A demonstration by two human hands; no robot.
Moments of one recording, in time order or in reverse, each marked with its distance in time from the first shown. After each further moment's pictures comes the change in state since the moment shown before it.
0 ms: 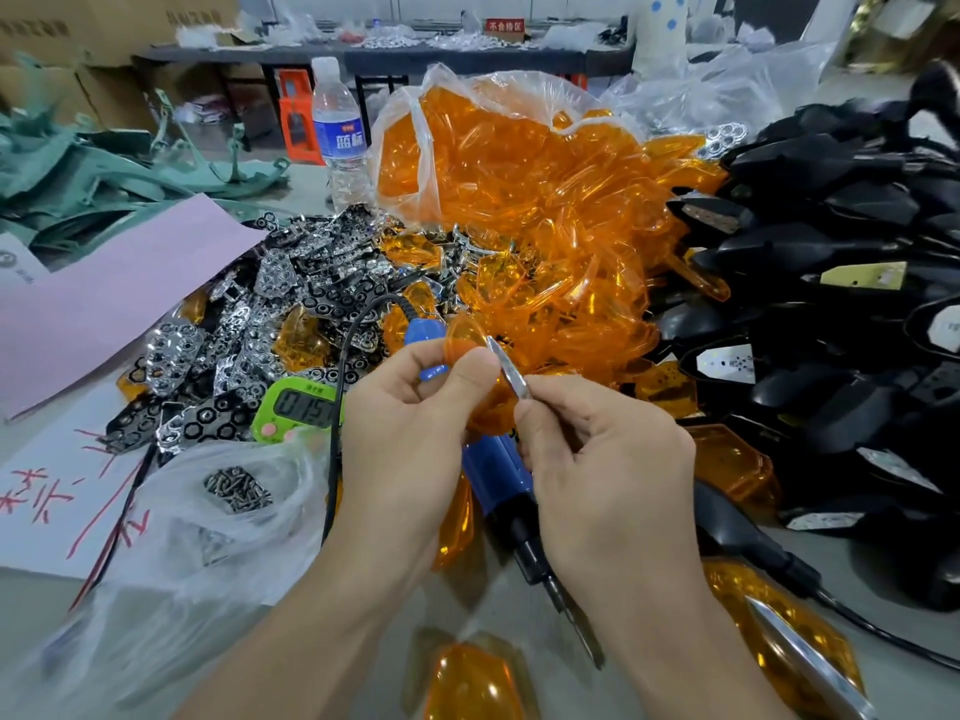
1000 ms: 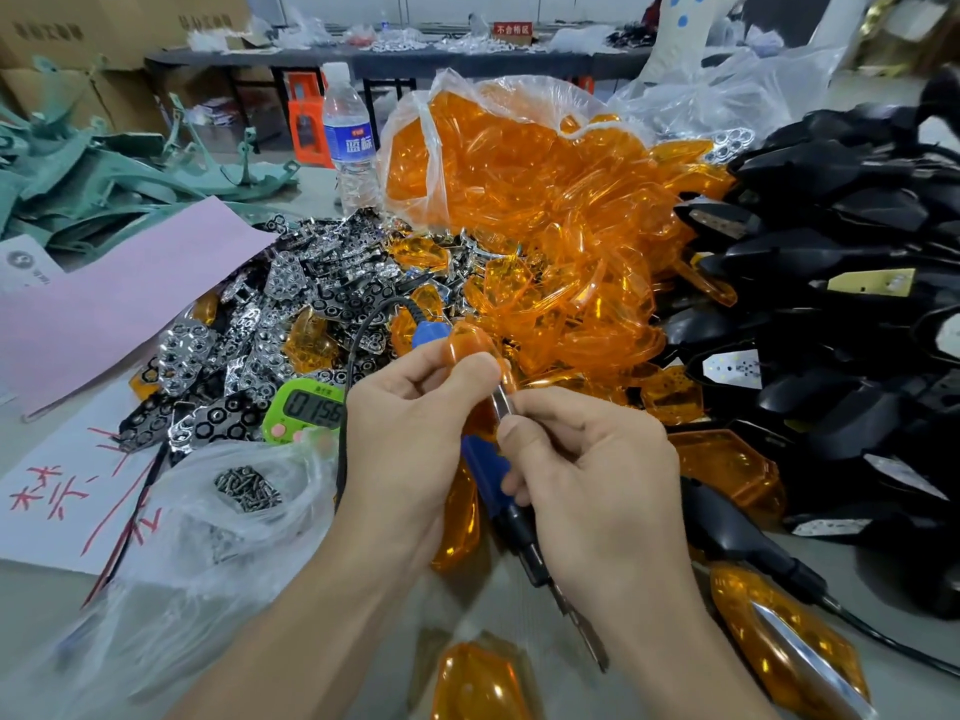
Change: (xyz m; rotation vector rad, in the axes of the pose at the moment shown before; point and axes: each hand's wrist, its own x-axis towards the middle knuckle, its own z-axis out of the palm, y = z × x) left_hand 0.011 -0.004 -0.002 -0.071 0.013 -0.050; right_hand -0.002 -0.008 0.003 0.183 -0.133 0.088
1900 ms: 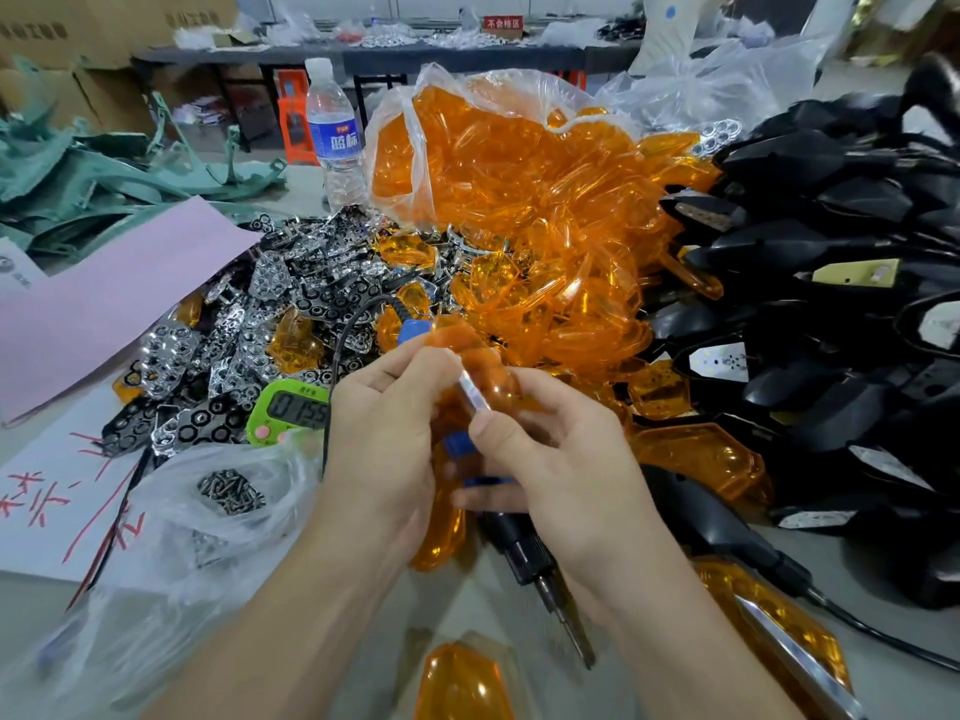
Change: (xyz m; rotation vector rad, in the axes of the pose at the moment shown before) left_hand -0.003 0.009 -0.004 0.093 -0.122 0.031; right_hand 0.010 0.008 -0.003 0.559 -0.257 0.347
